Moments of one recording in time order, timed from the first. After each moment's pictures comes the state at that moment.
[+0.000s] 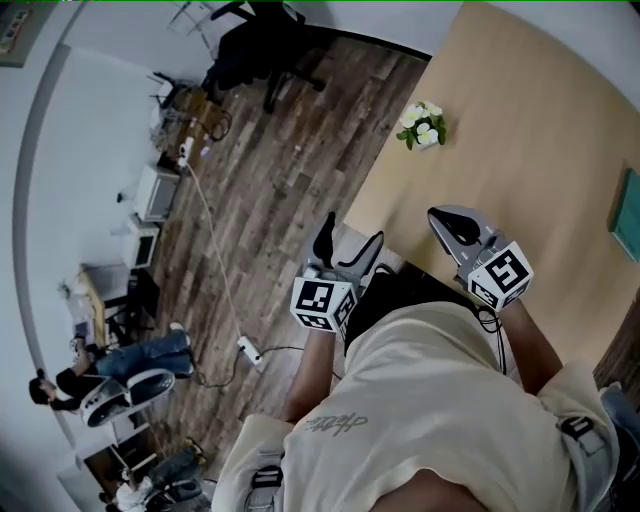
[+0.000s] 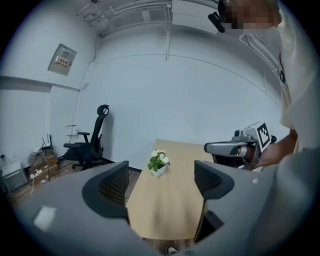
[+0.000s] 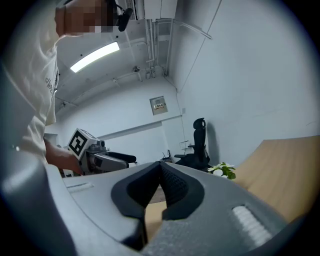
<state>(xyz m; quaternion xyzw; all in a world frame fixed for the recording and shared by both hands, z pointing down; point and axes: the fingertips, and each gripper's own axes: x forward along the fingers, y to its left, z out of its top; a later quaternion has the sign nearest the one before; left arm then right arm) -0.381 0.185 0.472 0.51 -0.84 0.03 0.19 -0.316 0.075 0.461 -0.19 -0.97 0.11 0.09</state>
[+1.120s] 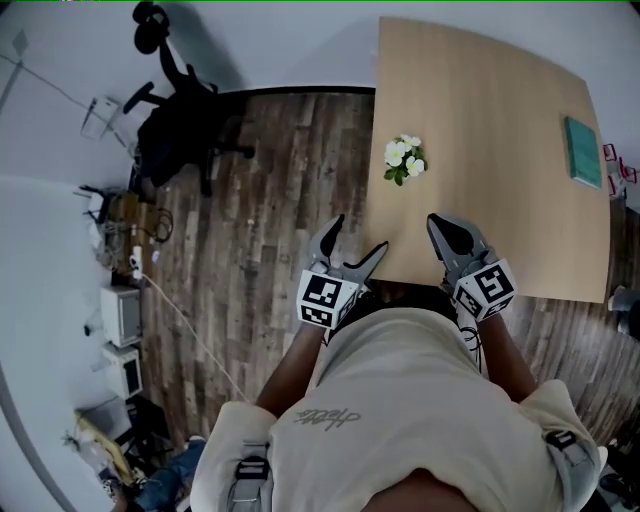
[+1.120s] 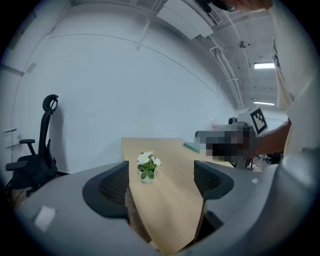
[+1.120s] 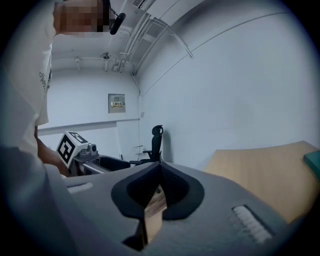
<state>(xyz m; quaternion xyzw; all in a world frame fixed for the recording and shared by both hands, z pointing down) -0.477 0.150 0.486 0.74 -0.65 0.07 0.16 -0.389 0.082 0.443 0.12 -0.99 0.09 0.09</state>
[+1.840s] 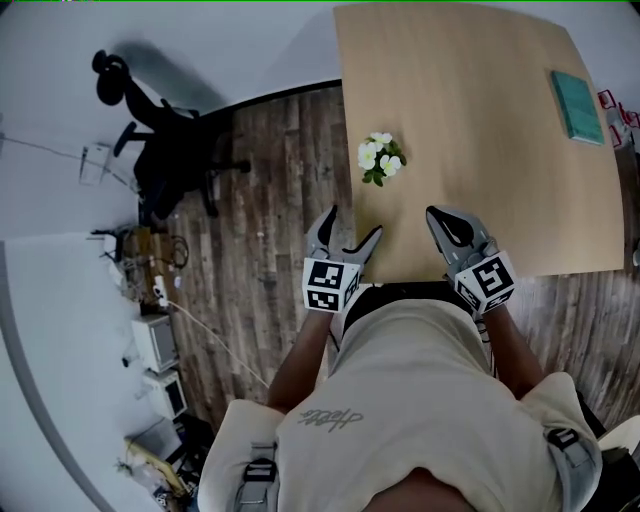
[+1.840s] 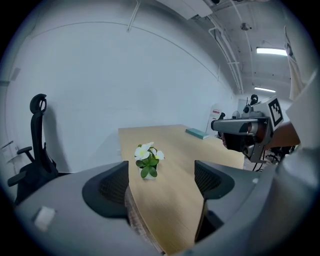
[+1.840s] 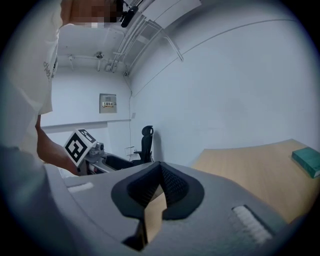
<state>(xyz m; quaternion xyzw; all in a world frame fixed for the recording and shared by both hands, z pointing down) -0.477 0.088 0.519 0.74 -0.63 0.16 0.19 -0.359 0.042 0.463 0.17 -0.98 0.09 0.08</state>
